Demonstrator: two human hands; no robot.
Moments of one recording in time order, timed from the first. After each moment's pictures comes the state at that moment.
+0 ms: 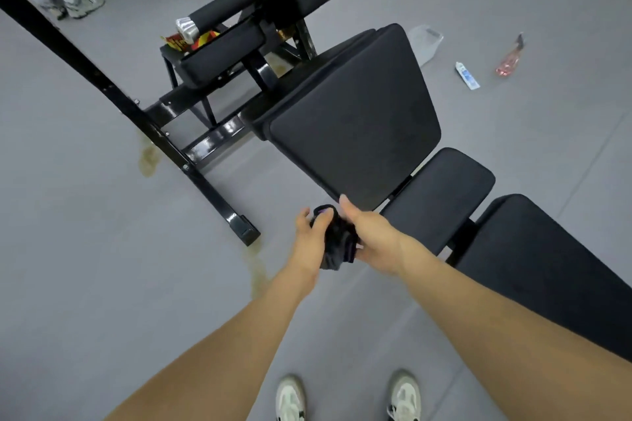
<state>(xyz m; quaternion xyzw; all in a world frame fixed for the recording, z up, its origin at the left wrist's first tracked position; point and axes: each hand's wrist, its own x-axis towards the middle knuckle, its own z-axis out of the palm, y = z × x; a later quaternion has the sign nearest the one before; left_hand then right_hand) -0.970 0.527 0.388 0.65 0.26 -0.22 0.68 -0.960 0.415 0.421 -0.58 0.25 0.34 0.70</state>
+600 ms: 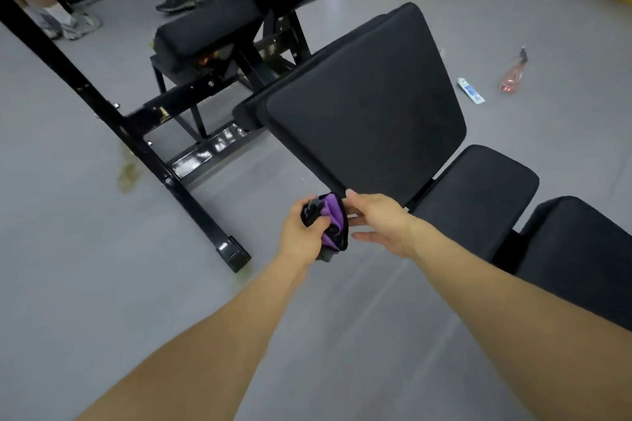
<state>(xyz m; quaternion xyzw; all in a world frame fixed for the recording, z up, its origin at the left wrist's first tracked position) -0.915 0.558 0.266 0.71 0.19 -0.15 0.67 -0.906 0.421 0.296 -0.70 0.16 0.29 0.63</state>
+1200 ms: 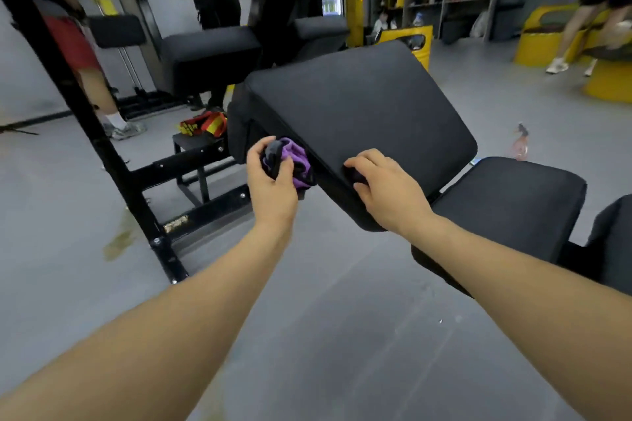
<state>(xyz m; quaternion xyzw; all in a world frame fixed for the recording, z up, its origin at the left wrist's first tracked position) -0.867 0.545 0.189 0.65 -0.01 0.26 0.71 -0.876 0.386 0.182 -0.95 -0.14 -0.21 0.19</state>
